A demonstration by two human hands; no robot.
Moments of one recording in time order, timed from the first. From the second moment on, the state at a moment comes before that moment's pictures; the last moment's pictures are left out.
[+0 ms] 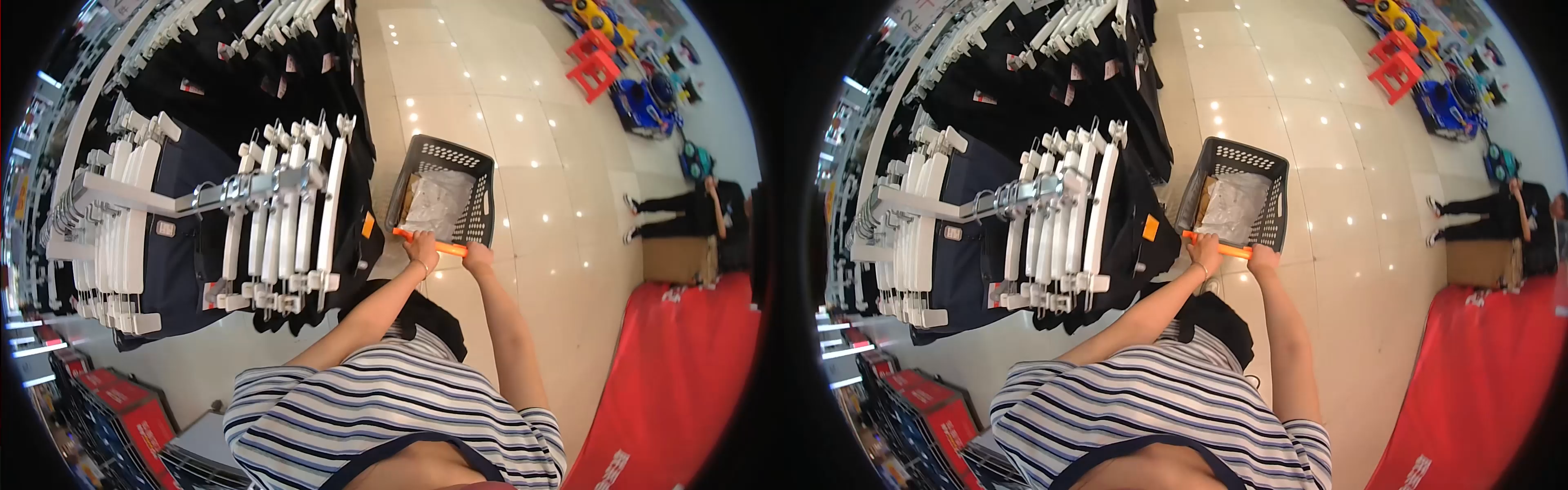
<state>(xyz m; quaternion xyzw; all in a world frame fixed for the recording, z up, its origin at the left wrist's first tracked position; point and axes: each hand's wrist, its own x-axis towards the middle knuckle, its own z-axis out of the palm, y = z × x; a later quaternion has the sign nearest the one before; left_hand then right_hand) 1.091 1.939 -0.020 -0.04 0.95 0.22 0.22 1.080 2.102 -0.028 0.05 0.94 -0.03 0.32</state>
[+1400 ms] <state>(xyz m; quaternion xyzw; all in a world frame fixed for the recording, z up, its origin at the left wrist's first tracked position) 0.324 1.917 -0.199 -0.11 0.94 0.27 0.16 0.262 2.081 -0.182 -0.06 0.95 -0.01 0.31</state>
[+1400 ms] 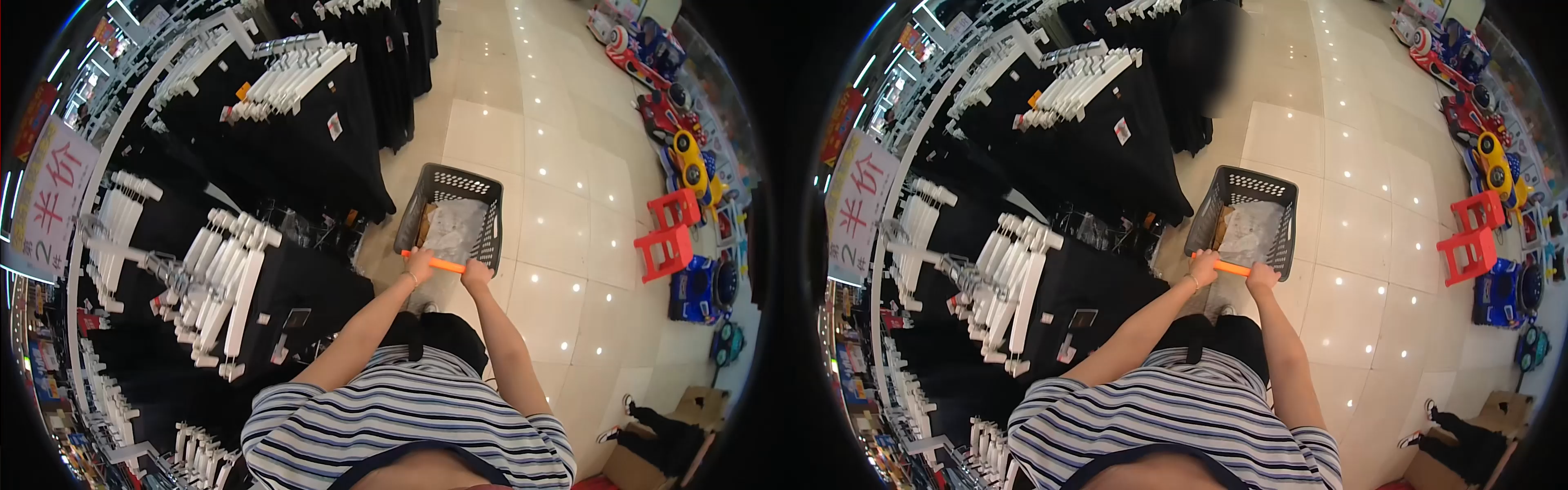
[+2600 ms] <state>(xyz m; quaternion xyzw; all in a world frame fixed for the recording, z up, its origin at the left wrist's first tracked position) -0.196 1.795 -0.307 -0.13 0.89 0.42 0.13 -0.294 1.970 -0.306 -0.17 0.92 0.01 0.36</state>
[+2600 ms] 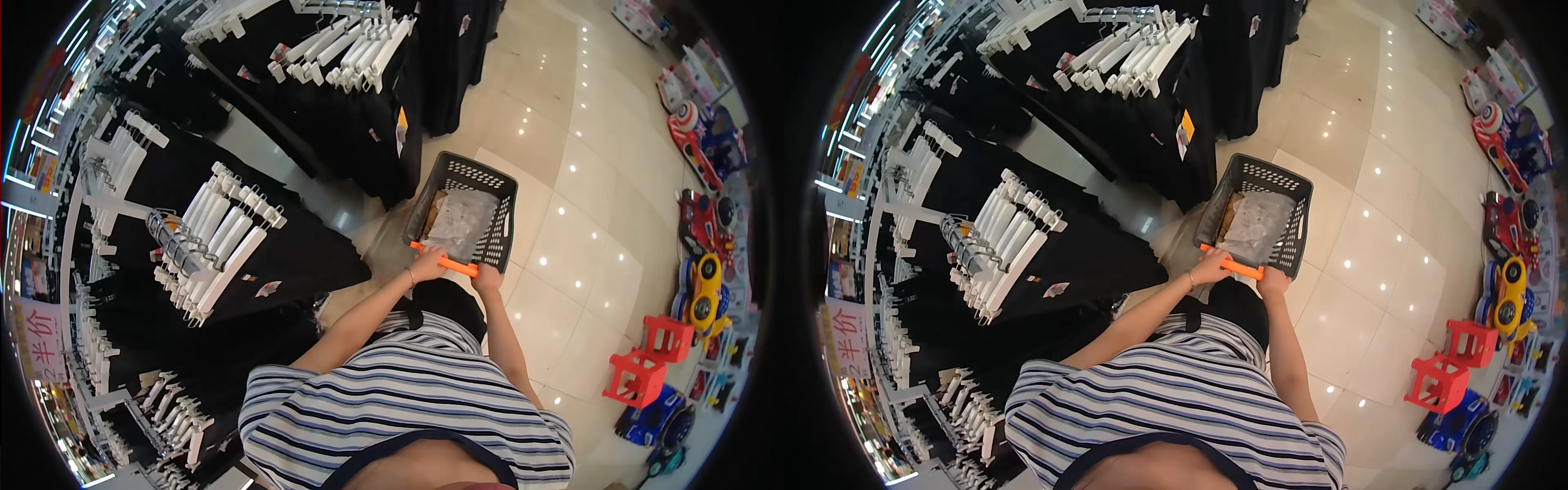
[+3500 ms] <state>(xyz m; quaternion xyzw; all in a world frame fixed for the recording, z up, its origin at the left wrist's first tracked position) -0.300 1.543 -0.092 -0.37 0.84 0.36 -0.18 -0.446 1.586 -0.121 -0.23 0.68 -0.63 0.30</state>
